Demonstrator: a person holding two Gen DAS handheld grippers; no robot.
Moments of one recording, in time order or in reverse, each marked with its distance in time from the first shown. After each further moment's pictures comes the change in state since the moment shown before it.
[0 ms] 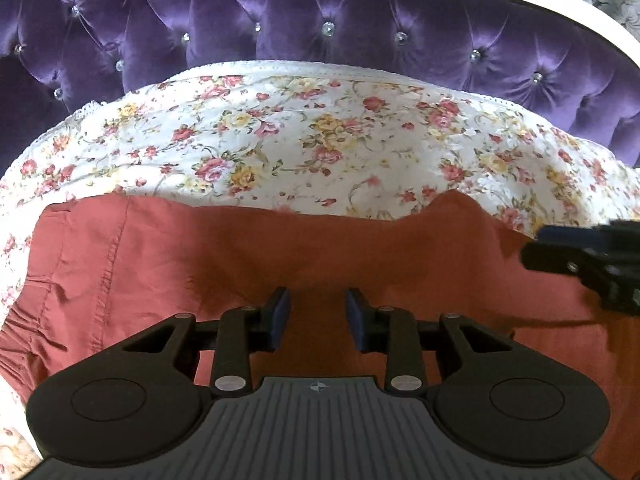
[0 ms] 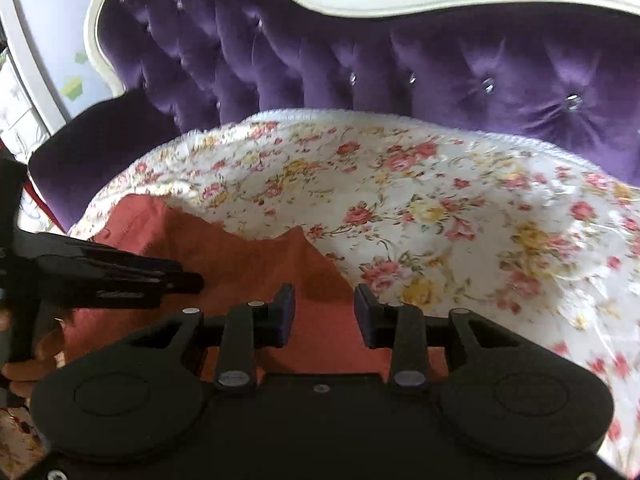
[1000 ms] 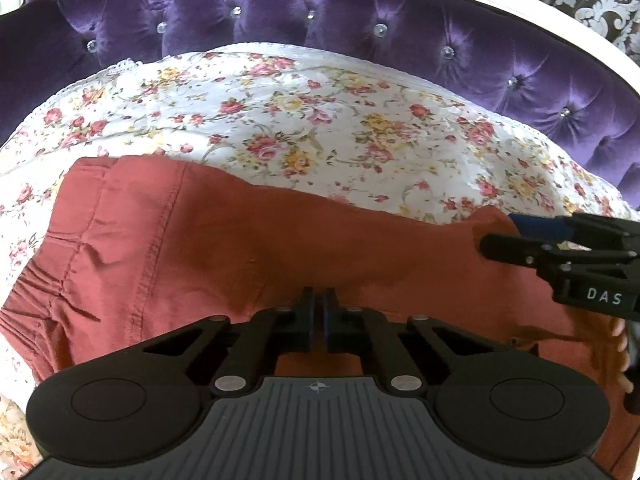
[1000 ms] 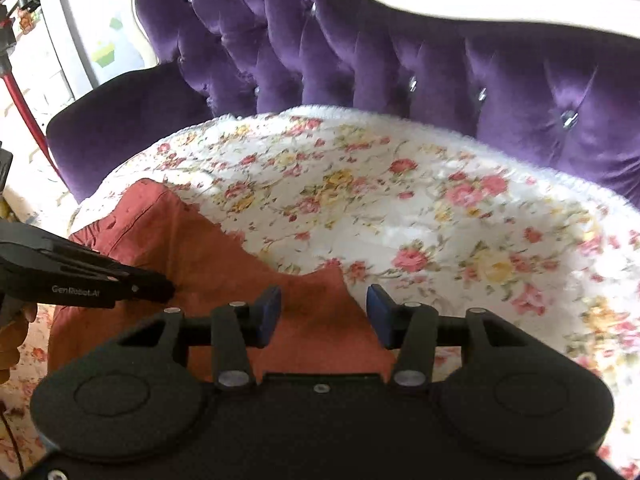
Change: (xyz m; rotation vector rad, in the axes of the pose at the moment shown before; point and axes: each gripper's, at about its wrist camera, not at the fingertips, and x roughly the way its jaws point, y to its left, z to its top) left arm -0.003 0.040 -0.003 -0.145 0.030 -0.029; right arm 0.041 0.019 0.018 -0.135 0.010 0.078
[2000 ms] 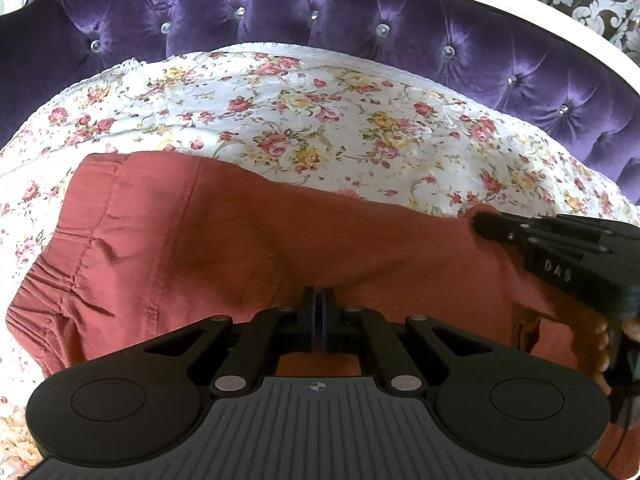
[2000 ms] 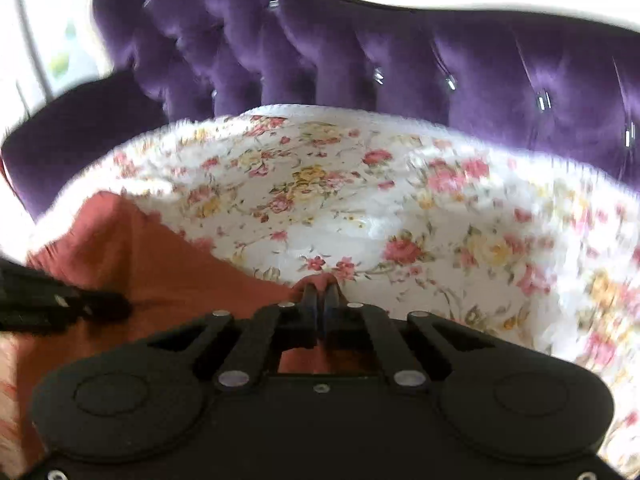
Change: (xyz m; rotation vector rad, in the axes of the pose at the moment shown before) left arm -0.005 0.011 -0.004 0.006 -0.005 -0.008; right arm 0.020 0.027 -0.001 0.000 -0.036 -0.200
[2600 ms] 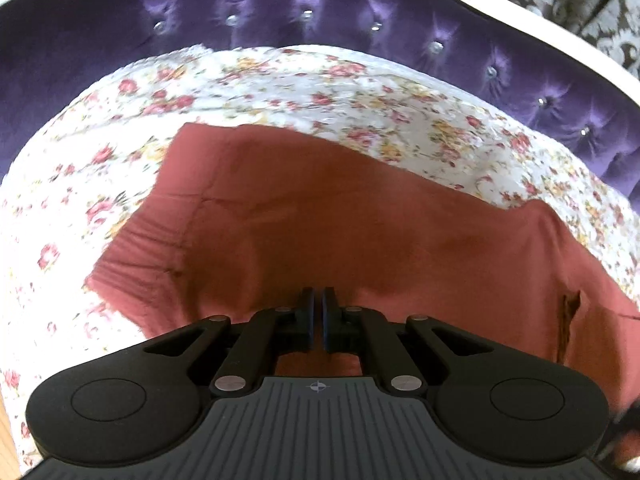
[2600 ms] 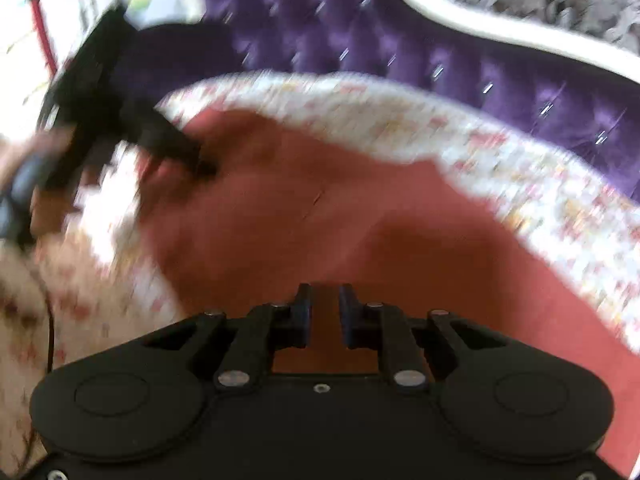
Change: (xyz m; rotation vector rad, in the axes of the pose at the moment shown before) left arm -0.026 0.066 -0.024 -0.072 -0.023 0.025; right arm -0.107 0.097 -0.104 -0.119 0.084 0.018
